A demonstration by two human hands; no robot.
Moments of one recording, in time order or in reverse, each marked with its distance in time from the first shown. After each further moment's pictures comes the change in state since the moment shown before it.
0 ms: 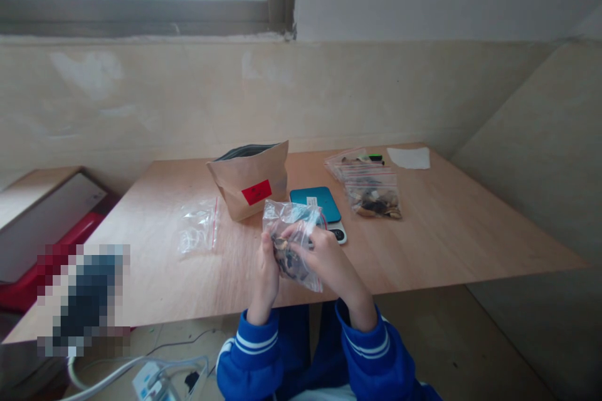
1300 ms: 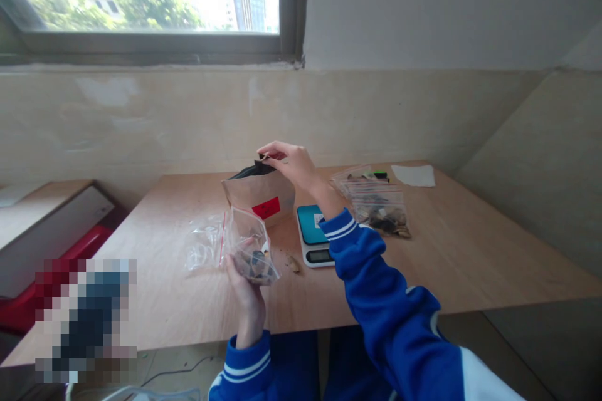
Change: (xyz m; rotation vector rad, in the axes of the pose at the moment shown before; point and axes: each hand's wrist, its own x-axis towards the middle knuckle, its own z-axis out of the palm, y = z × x) left_hand 0.018 0.015 -0.025 -0.332 0.480 -0.130; right_hand 0.196 -0.016 -0.012 -0.053 0.030 -0.350
